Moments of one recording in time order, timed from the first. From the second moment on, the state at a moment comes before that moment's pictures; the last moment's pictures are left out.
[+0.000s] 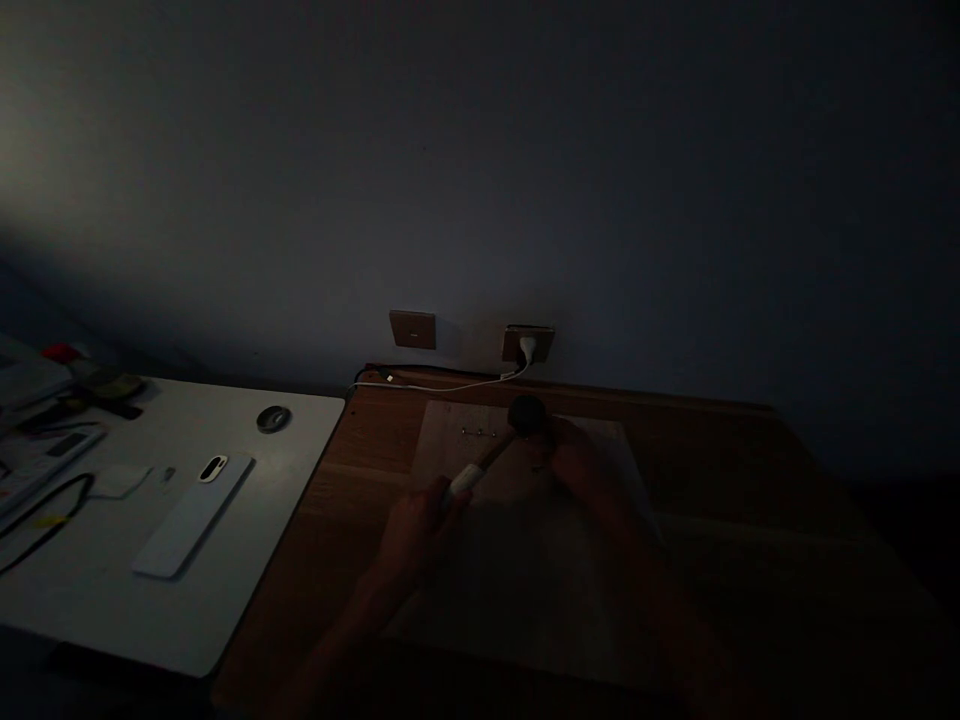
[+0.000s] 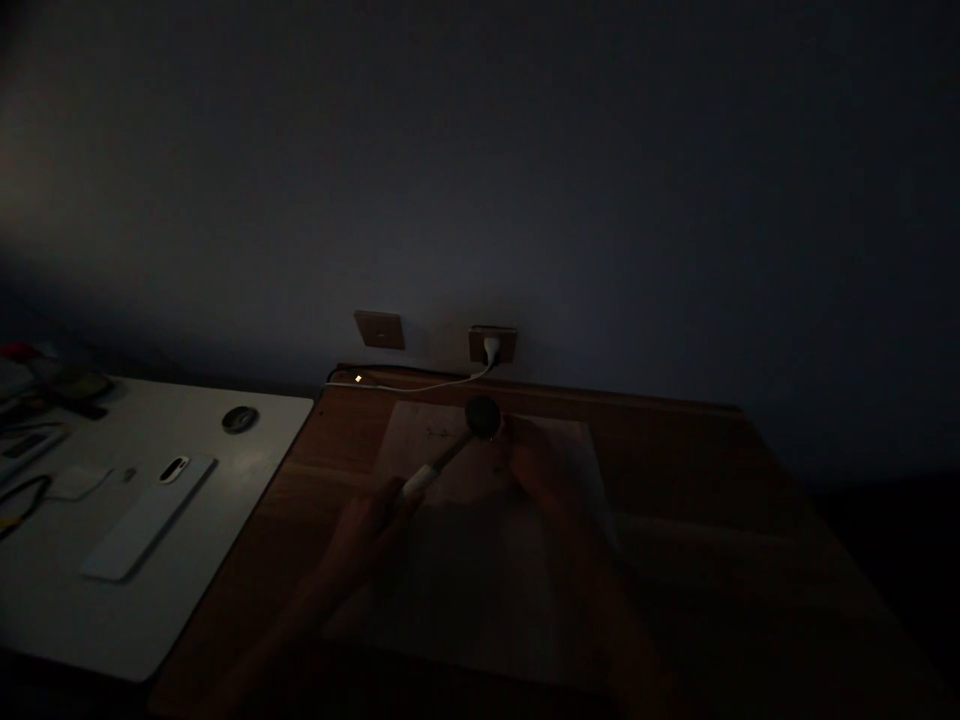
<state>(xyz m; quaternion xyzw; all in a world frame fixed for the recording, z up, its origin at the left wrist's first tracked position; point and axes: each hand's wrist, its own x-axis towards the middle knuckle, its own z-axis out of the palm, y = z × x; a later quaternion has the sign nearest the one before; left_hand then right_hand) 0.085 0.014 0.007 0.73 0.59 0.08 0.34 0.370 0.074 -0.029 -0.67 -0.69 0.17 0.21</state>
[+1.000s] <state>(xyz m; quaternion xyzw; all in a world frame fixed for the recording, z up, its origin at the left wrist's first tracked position) 0.085 0.012 0.012 0.72 0.61 0.02 0.32 0.397 0.074 -0.029 -0.62 -0.74 0.18 0.16</state>
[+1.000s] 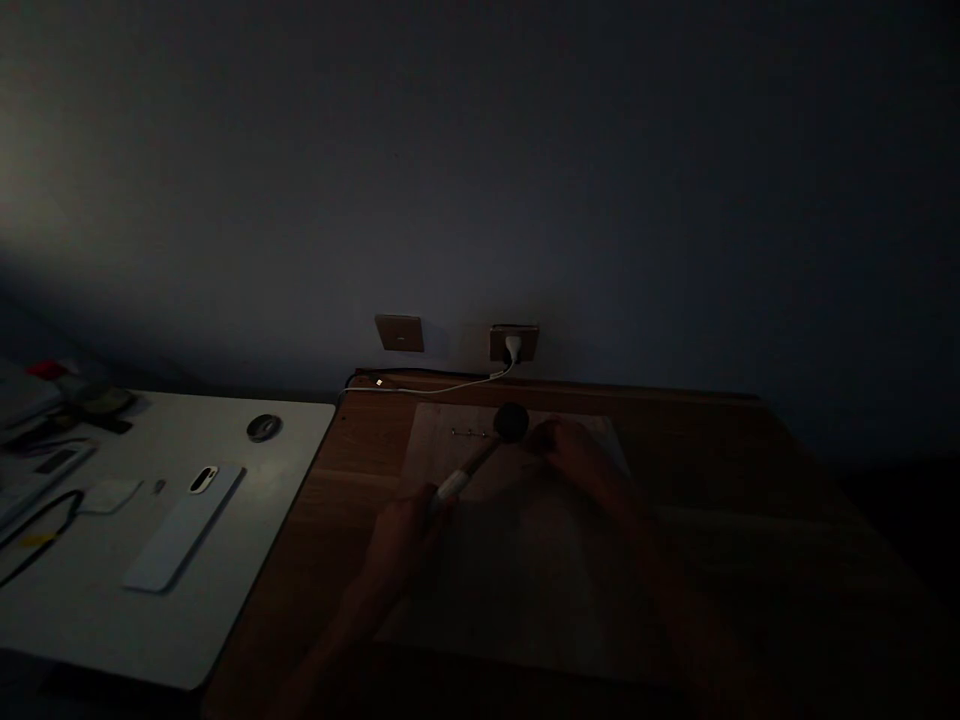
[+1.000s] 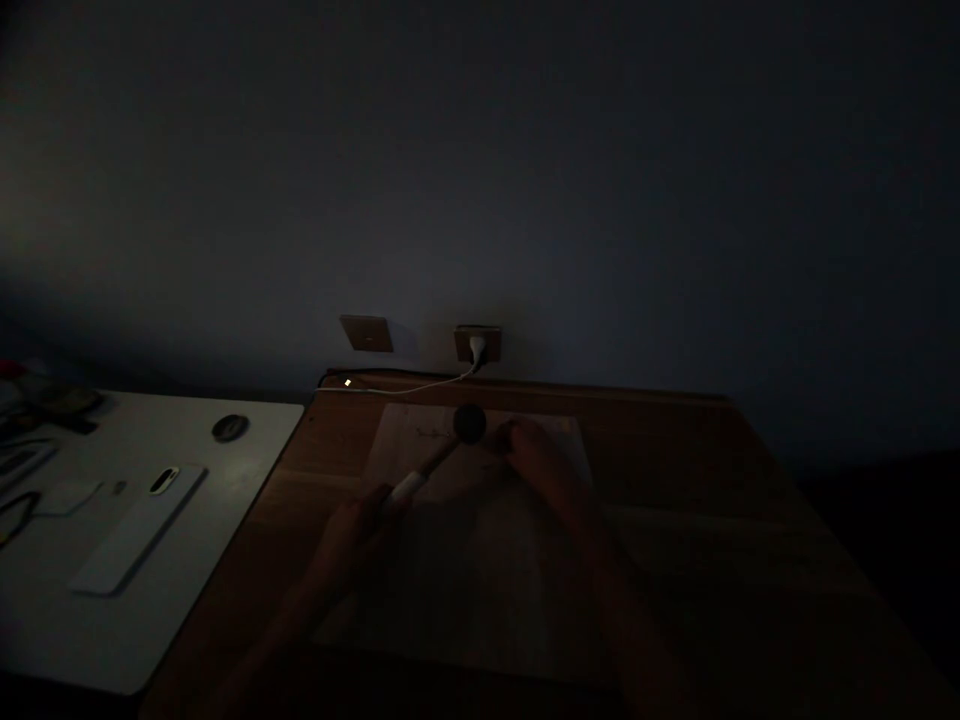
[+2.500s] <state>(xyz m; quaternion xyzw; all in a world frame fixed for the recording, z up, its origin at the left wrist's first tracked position) 0.111 0.027 0.001 0.76 0.56 0.05 0.33 0.412 0.047 -0.044 -0.67 -0.69 0.12 0.27</state>
